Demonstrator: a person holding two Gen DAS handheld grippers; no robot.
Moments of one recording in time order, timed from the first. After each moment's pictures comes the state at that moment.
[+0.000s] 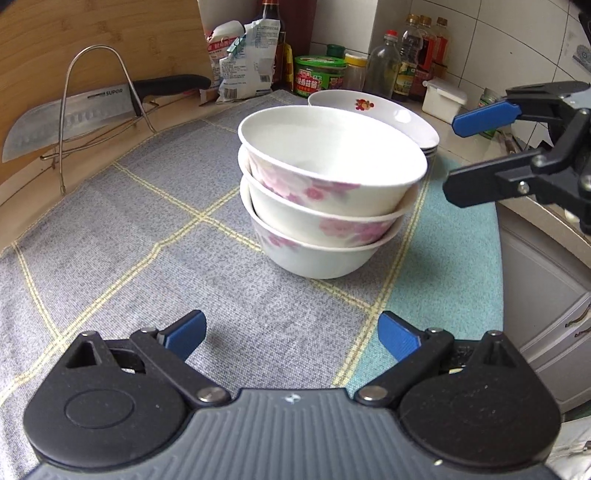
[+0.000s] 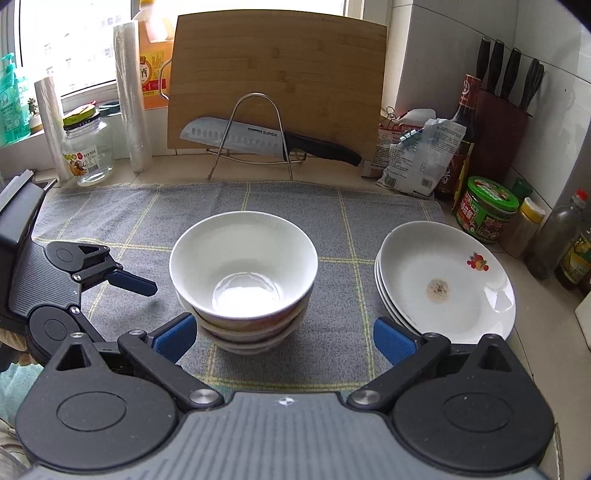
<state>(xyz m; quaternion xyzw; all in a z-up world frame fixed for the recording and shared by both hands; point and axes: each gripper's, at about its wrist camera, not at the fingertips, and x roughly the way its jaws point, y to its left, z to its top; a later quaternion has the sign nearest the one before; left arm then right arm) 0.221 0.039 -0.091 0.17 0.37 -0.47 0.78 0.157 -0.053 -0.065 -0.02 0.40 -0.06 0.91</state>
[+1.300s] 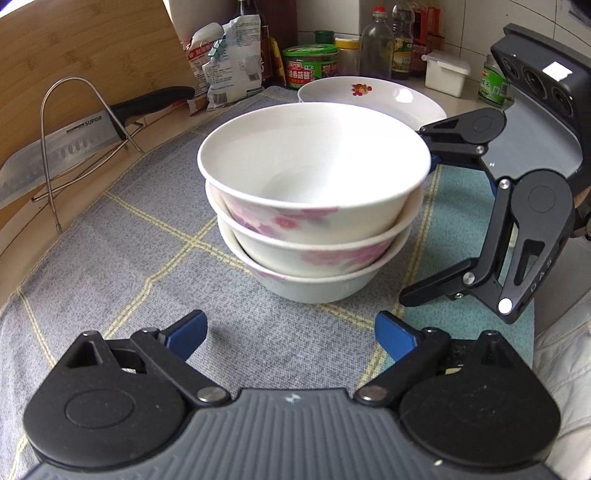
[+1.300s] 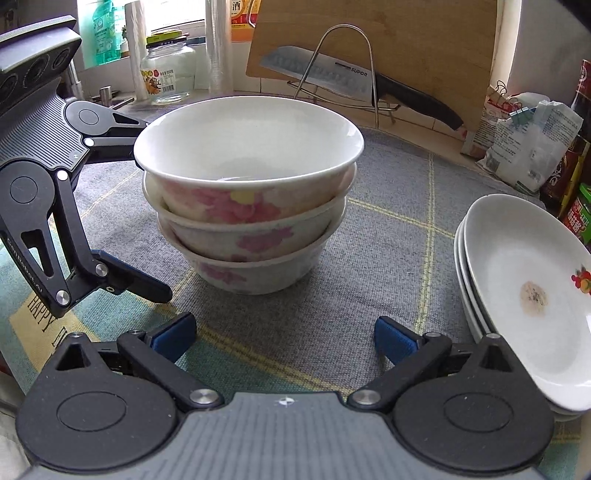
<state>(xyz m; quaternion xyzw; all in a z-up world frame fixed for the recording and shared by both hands) 0.225 0.005 -0.090 0.24 0.34 -0.46 0.79 0.190 -0.096 -0.152 -0.08 0.42 0.14 0.89</state>
